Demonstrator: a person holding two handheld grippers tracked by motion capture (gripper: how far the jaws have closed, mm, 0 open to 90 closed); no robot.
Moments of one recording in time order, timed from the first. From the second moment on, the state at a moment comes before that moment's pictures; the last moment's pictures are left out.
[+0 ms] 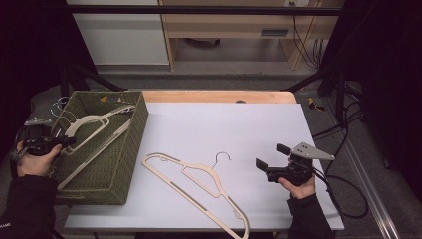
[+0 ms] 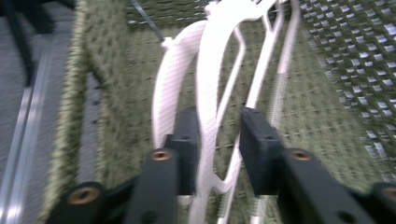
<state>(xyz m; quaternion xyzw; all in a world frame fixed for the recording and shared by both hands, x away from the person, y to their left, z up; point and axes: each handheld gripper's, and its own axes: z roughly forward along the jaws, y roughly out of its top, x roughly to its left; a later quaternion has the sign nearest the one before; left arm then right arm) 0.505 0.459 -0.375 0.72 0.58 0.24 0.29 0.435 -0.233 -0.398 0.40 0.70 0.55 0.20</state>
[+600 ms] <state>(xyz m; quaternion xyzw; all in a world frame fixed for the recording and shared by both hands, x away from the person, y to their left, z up) 0.473 0.407 -0.336 0.71 0.50 0.27 0.41 0.434 -0.236 -0.396 0.40 0.70 0.55 0.20</state>
